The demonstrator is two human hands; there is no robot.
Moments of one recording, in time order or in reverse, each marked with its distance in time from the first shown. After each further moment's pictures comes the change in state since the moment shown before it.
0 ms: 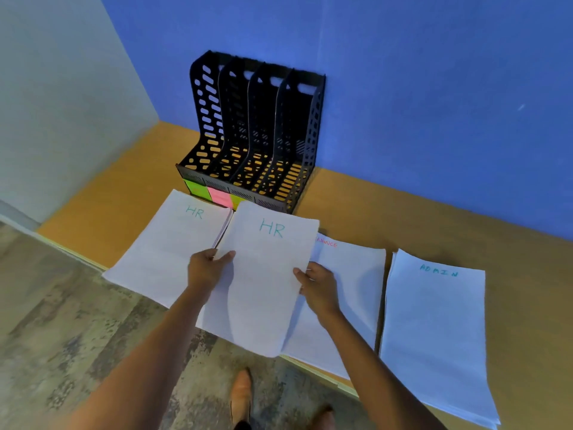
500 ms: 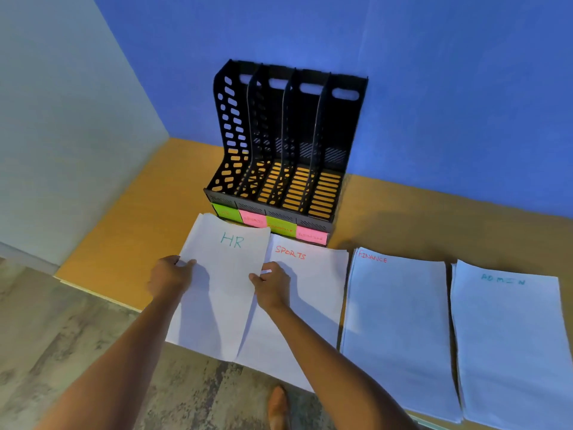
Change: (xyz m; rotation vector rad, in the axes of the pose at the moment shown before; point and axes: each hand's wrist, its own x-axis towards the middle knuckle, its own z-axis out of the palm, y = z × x) left_hand 0.144 -0.002 -0.124 0.457 0.223 -0.035; right_hand 0.040 -0.062 0.215 -0.103 -0.002 0.085
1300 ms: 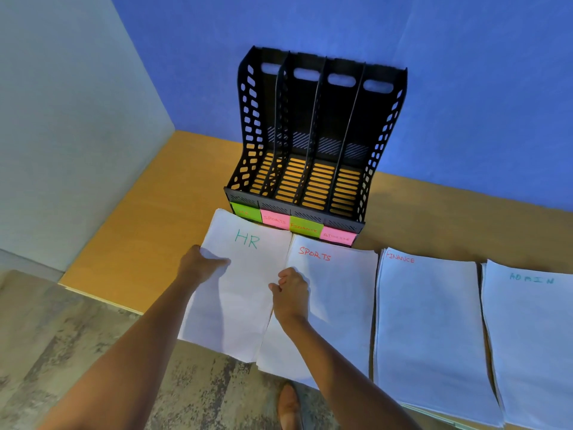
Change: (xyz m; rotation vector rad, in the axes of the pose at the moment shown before) left_hand 0.064 0.005 0.012 0.037 -0.368 0.090; right_hand 0.003 0.006 0.040 -0.342 0.198 -0.057
